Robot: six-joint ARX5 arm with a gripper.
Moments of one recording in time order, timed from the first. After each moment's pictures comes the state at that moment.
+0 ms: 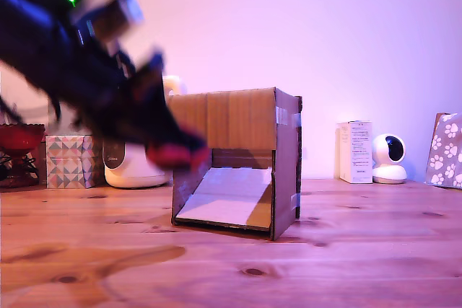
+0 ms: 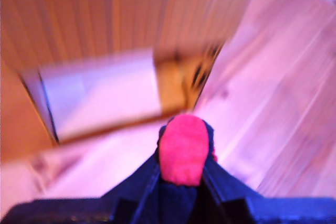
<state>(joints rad) -0.57 1.37 0.67 0.11 0.33 -0.02</state>
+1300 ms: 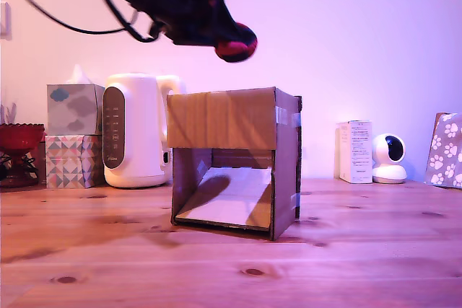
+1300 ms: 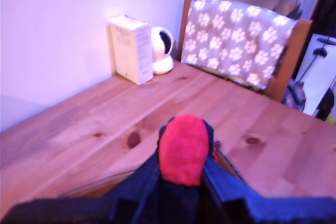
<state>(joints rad) -0.56 1.68 1.26 0.11 0.31 0.03</state>
